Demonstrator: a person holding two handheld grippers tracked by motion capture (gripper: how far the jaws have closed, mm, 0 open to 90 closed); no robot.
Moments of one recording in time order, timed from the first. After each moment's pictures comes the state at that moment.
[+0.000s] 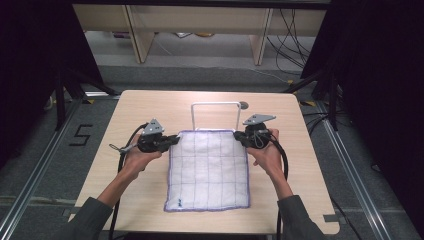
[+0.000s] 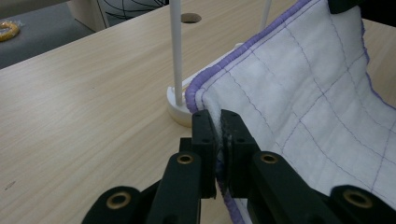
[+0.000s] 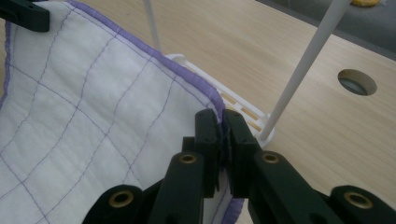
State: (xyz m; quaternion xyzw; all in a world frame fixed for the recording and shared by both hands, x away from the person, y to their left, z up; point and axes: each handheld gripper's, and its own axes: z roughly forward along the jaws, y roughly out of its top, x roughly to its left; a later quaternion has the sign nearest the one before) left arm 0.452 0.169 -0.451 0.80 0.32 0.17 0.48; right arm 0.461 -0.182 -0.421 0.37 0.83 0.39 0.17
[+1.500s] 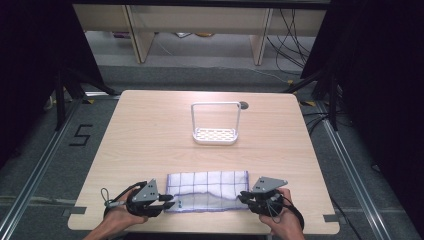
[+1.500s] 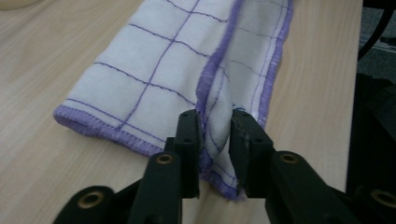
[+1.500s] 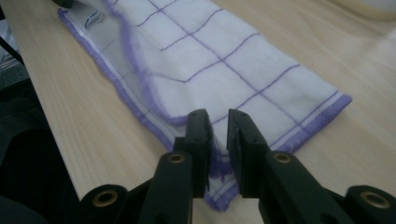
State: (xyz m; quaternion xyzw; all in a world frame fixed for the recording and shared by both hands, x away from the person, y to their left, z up) left arm 0.311 0.179 -0.506 0.89 0.18 0.09 0.42; right arm 0.305 -0.206 -0.479 0.31 0.87 0.37 0.11
